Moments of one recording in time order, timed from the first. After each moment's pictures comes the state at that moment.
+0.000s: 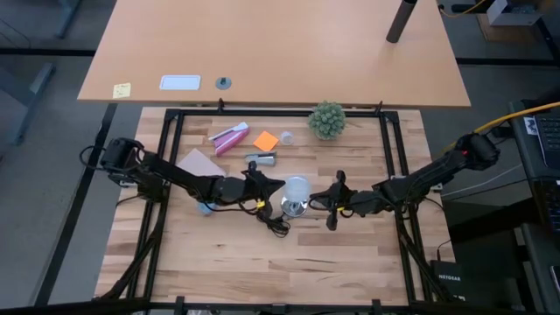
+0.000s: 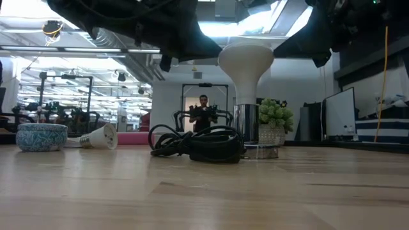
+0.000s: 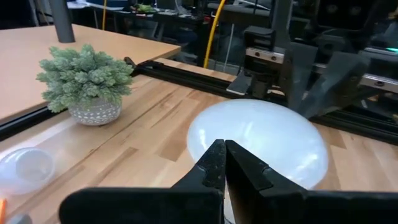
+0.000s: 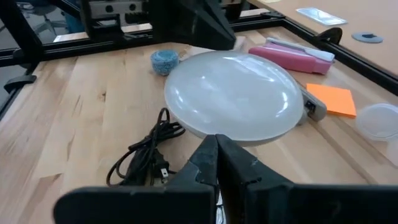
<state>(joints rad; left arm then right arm) -0.20 1.64 0.76 0.69 -0.53 -0.24 0.39 1.22 0.53 0.27 0.57 0.32</state>
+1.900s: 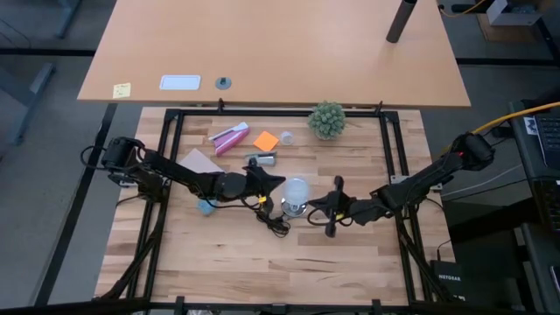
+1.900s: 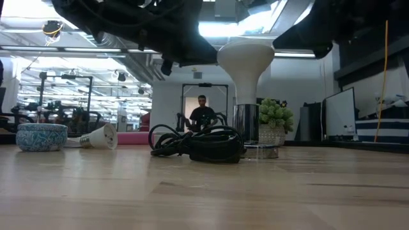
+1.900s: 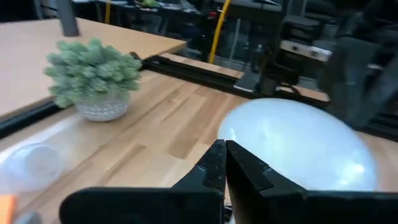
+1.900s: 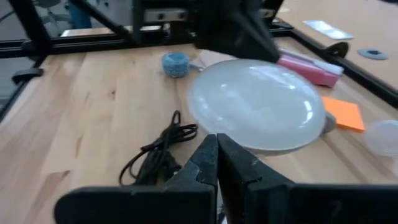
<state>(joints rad) -0.14 1.64 0.76 0.68 -0.50 -0.24 0.48 1.28 0.59 0.27 0.64 0.28</state>
